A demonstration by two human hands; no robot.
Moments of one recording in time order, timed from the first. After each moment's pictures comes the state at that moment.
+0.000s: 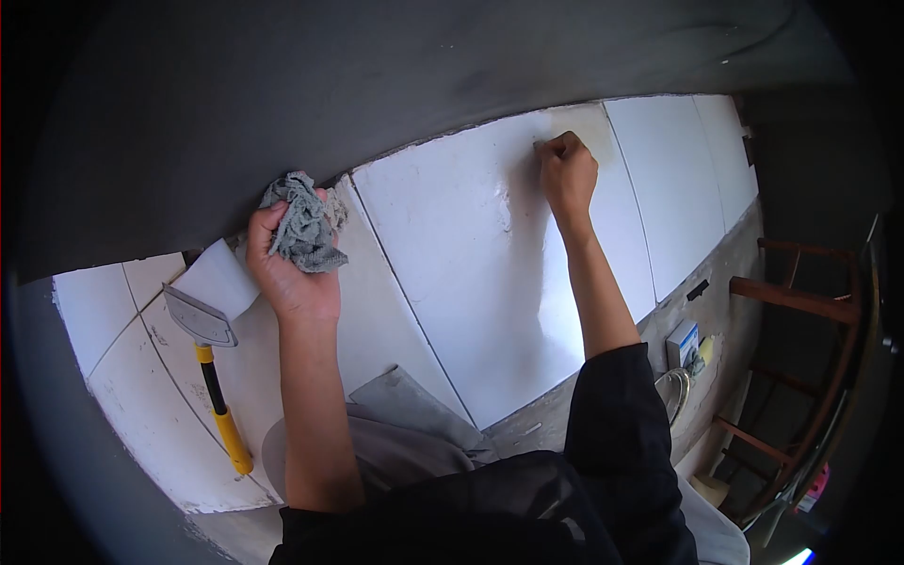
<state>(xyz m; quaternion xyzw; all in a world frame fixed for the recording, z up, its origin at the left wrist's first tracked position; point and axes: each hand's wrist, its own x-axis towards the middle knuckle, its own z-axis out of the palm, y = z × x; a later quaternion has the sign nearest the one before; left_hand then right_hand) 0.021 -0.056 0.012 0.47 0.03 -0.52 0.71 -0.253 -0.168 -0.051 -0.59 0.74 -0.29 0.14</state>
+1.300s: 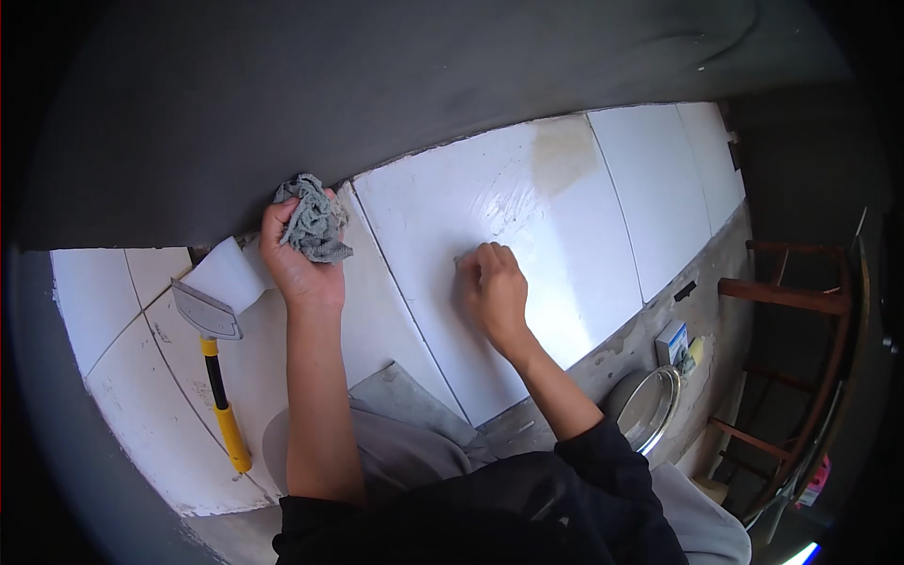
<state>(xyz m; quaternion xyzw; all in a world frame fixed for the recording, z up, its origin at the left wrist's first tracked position) 0.025 -0.057 0.005 0.43 0.05 -0.53 0.73 -0.200 -0.024 -0.033 -0.72 0.62 -0.24 0.21</state>
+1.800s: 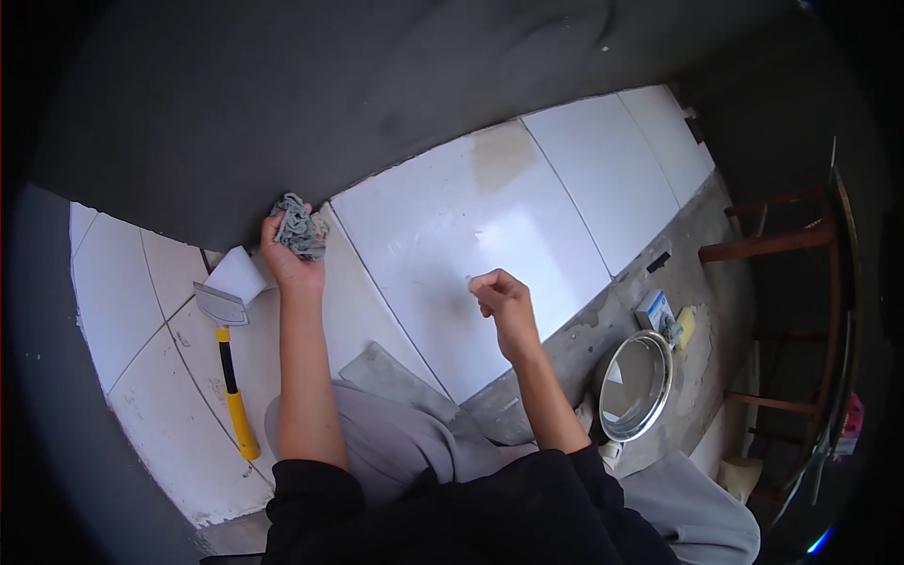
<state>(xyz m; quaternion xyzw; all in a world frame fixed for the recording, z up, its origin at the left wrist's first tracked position) 0.029 -0.051 0.001 0.42 0.00 -0.56 0.72 -0.261 0.040 0.008 -0.33 0.60 -0.42 0.59</state>
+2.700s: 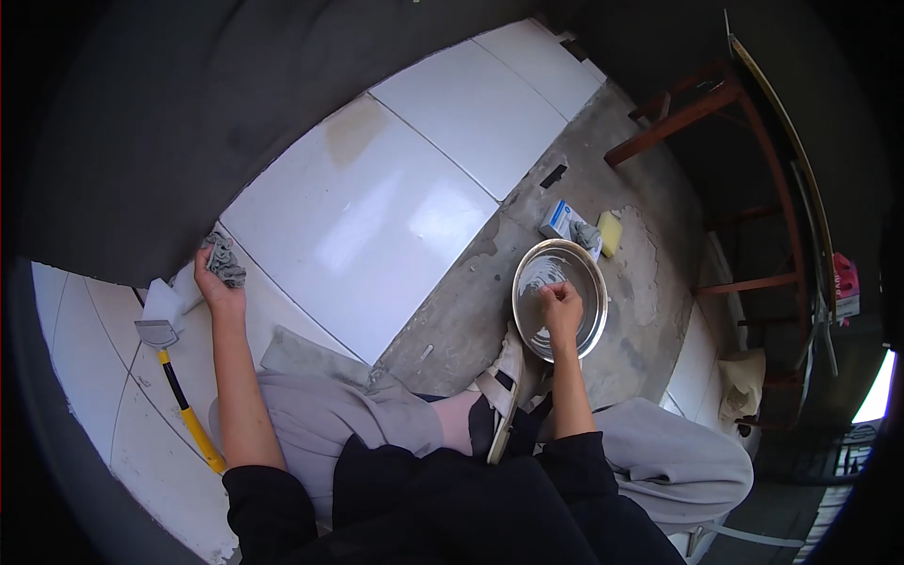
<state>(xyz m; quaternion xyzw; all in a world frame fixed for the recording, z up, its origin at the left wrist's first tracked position) 0.012 -0.016 -0.029 0.46 -0.13 -0.61 0.63 -0.497 0.232 -0.026 -0.26 0.88 -0.35 0.19</state>
